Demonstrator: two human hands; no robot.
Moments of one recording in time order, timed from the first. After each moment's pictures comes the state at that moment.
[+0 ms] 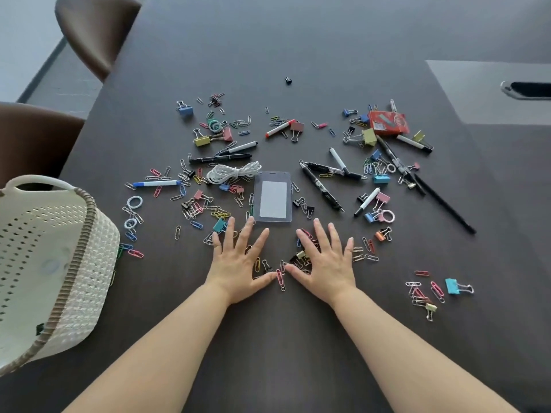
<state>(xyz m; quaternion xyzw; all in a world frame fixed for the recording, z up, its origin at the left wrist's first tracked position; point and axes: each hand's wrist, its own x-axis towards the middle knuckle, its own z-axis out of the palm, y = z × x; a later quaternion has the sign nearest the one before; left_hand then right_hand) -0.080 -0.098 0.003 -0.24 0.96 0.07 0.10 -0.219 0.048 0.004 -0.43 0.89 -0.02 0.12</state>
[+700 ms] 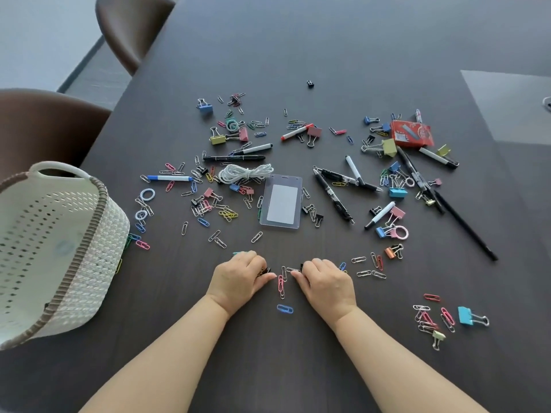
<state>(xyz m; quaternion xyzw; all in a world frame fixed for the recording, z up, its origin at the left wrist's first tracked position) -0.074 -0.087 -0.018 -0.20 0.95 0.06 -0.23 -0.219 0.050 -0.017 -0.53 0.82 -0.14 -0.14</state>
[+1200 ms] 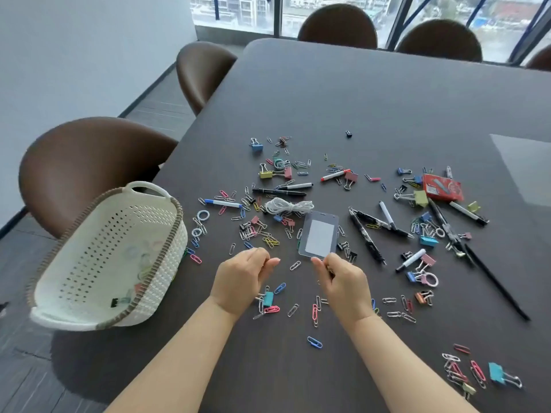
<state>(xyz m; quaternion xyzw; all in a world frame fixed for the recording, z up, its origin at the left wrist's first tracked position) -0.039 -0.119 0.078 -0.27 0.90 0.12 -0.31 -0.201 0.000 0.069 -0.48 0.80 -0.35 0.02</state>
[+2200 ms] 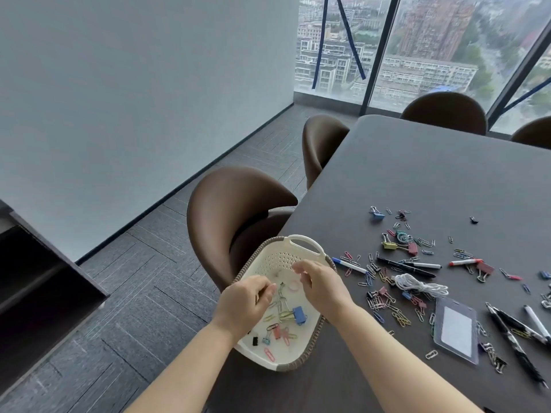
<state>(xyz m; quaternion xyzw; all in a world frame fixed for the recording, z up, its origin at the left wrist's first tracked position) 0.196 -0.242 0.127 -0.43 0.83 0.20 -0.28 0.009 -0.221 0.136 -0.65 0.69 -0.25 0.22</state>
